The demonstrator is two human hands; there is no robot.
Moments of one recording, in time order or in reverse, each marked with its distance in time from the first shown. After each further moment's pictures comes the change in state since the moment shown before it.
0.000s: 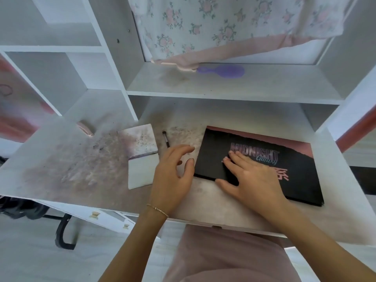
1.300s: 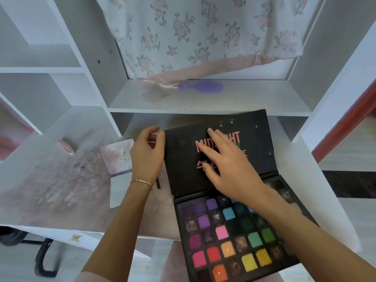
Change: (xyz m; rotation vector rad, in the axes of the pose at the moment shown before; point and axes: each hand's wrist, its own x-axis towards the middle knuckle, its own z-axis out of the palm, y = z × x) left_hand 0.072 0.010 0.002 -0.082 0.213 -0.299; right_hand 0.034 0.010 -0.025 0.294 0.032 -0.049
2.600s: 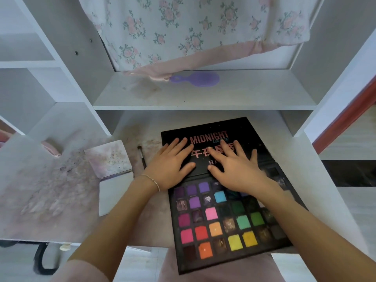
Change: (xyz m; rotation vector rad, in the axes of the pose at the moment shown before) left_hand 0.014 -0.038 0.041 0.835 -0.804 0.486; right_hand 0.015 0.050 0.029 -0.130 -0.484 0.373
